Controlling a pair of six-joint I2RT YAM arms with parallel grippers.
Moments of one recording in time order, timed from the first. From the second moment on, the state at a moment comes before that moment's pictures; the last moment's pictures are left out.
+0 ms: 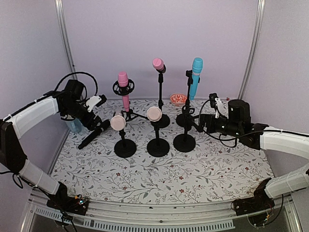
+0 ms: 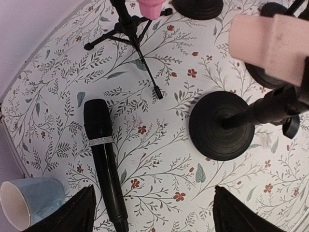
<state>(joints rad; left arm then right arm) -0.22 1.43 1.19 -0.75 0.20 0.51 0.62 1.22 0.72 0.14 -0.13 0.43</state>
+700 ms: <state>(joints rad) -0.22 1.43 1.20 -0.78 0.23 0.52 0.69 1.49 0.97 0.13 0.06 0.18</state>
